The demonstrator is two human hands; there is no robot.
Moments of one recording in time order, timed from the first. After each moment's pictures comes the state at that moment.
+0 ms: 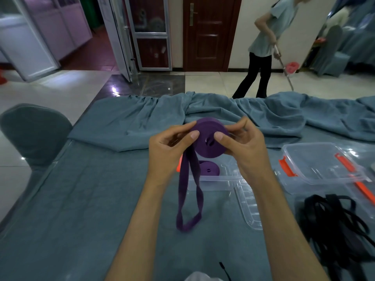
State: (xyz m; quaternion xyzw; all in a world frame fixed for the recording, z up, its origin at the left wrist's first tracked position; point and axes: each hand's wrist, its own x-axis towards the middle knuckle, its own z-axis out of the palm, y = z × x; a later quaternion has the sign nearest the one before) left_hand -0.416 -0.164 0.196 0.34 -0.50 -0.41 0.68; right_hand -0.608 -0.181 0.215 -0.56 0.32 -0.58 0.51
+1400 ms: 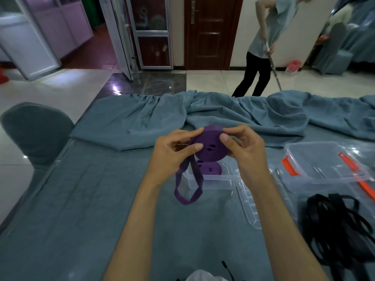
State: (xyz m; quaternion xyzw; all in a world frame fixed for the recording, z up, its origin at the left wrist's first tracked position) left_hand -0.399 -0.171 0.182 0.36 -0.58 -0.43 0.59; right_hand -0.608 -0.186 0.192 -0.55 0.36 -0.58 0.48
